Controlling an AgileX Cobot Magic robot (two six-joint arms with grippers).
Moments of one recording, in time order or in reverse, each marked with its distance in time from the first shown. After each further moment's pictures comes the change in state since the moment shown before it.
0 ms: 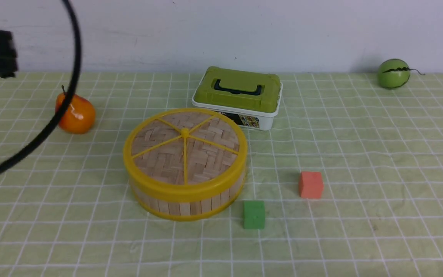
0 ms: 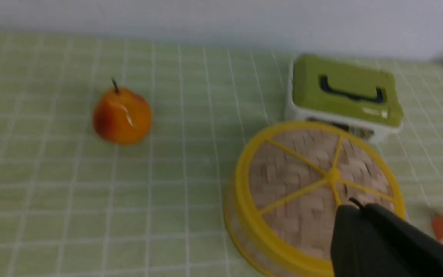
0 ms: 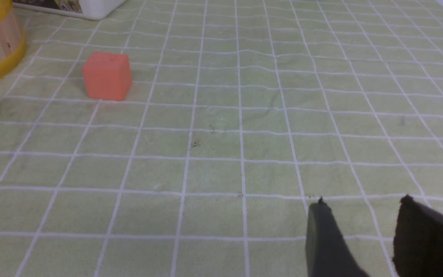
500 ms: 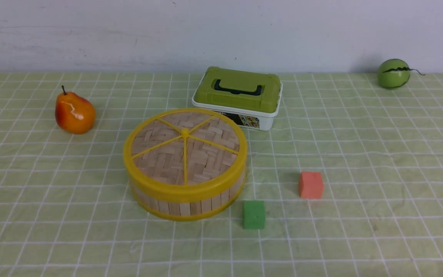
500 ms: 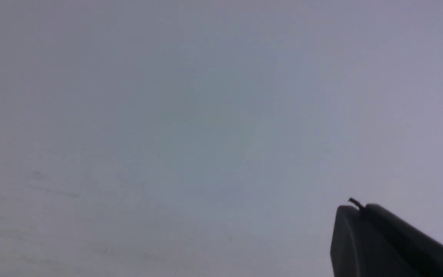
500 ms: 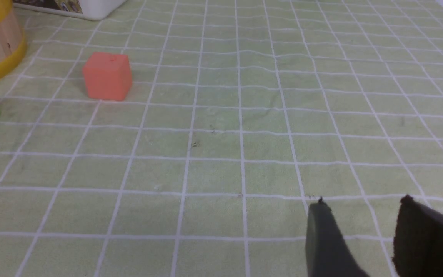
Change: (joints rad) right arm 0.000 0.000 0.000 0.000 0.000 0.000; left arm 0.000 -0.835 0.663 0.114 -0.717 -0.081
